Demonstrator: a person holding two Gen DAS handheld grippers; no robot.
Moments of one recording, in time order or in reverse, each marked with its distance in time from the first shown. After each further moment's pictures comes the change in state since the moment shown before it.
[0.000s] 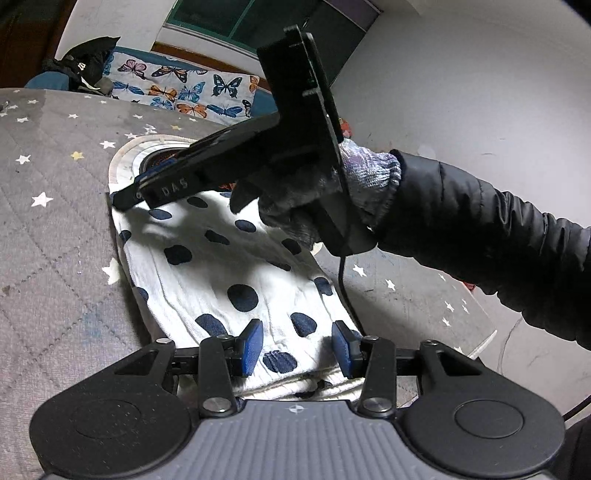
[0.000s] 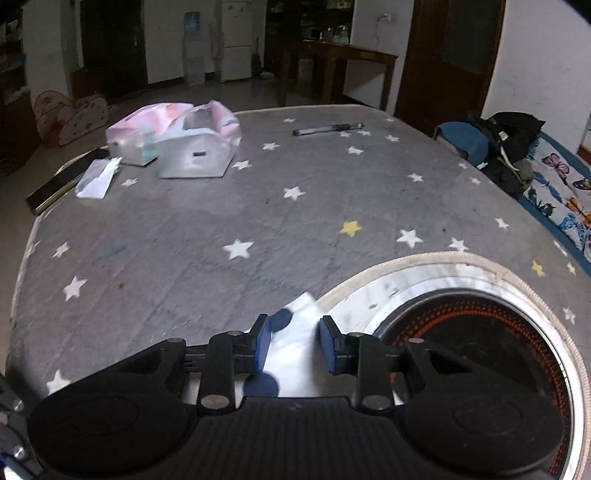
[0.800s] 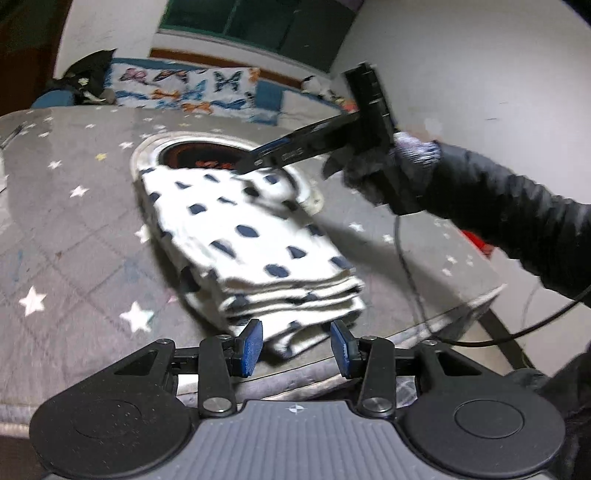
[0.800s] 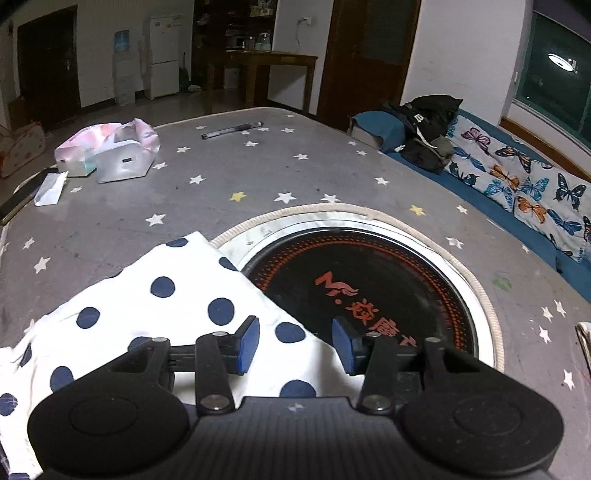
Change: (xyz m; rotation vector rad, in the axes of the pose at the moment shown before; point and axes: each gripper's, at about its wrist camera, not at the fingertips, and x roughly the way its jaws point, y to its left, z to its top) left arm -0.038 -0.021 -0.036 0.083 0.061 0.110; right arm -0.079 -0.044 -0.061 0.138 -0.016 -0.189
